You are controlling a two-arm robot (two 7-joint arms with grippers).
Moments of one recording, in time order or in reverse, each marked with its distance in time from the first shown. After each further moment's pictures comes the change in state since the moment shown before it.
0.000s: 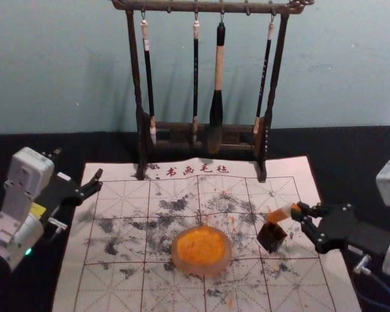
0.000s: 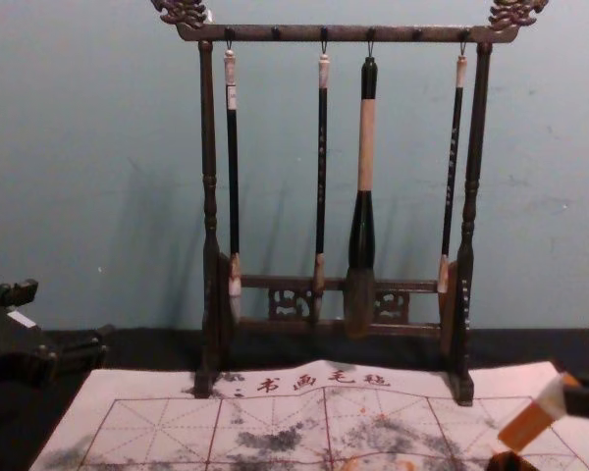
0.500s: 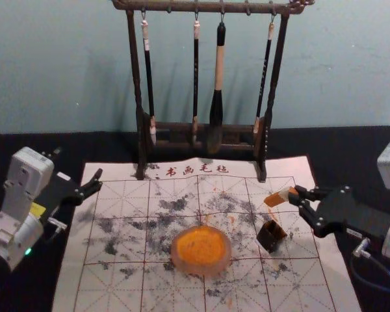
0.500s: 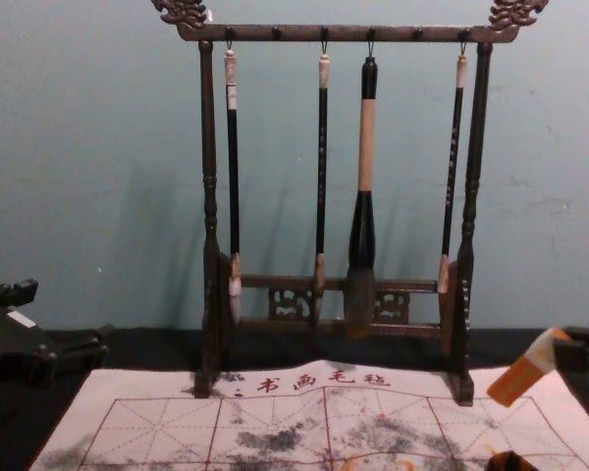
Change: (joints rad) left arm 0.000 0.000 0.000 0.000 0.000 0.000 0.000; right arm 0.052 0.006 -0.001 -0.003 -0.003 -0.003 0.028
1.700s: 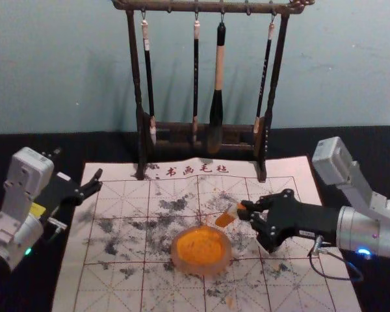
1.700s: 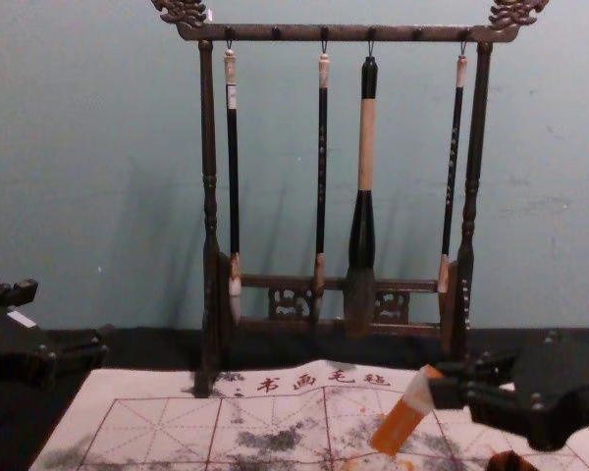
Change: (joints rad) left arm 0.000 0.000 0.000 0.000 0.000 0.000 0.000; right arm 0.261 -0.041 -0.240 0.164 -0.010 0.021 0.194
